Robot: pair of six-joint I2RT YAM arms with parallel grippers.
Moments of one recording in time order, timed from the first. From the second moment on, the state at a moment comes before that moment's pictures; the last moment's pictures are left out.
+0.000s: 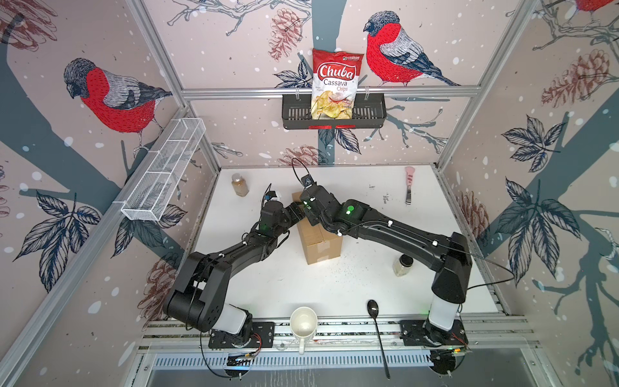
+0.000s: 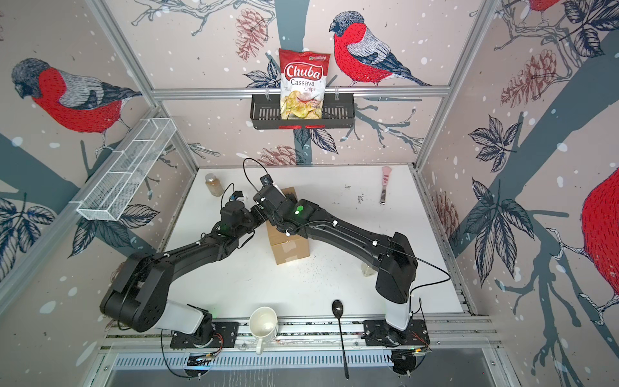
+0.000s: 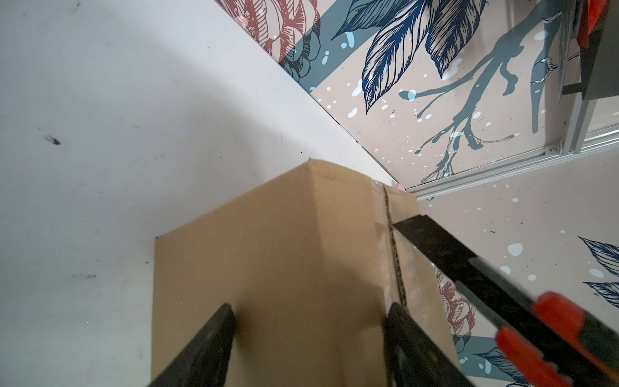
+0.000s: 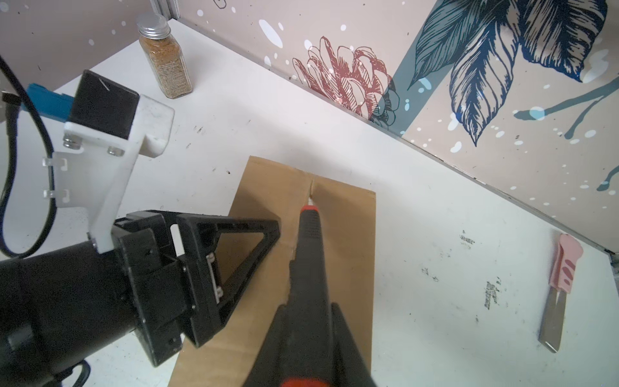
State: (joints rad) left arm -0.36 1.47 0.67 0.38 0.15 -0.91; right arm 1.08 1.84 1.74 -0.65 0.54 0.19
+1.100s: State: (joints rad) left arm -0.37 1.49 0.66 0.43 0.14 -0.94; right arm 1.10 1.81 1.70 -0.65 0.54 0.26
